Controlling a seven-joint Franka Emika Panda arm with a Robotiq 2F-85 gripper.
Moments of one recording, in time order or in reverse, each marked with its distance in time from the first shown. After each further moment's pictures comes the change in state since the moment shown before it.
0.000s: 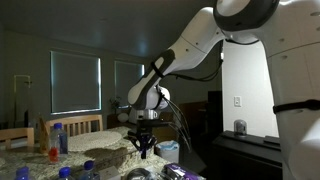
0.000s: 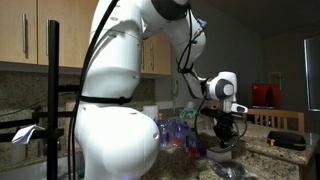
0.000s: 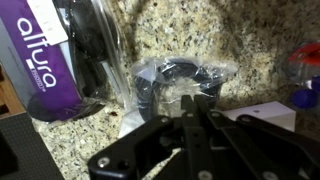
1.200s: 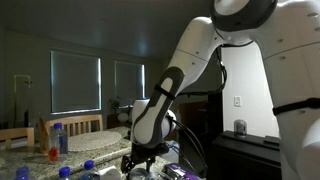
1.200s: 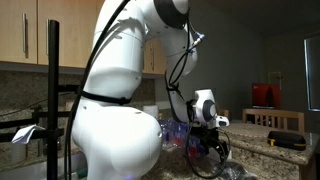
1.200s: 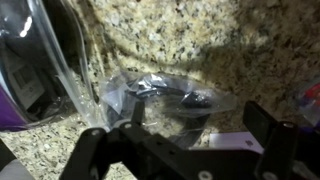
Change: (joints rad) arm 0.079 0.044 0.029 -0.248 -0.279 0.504 0.238
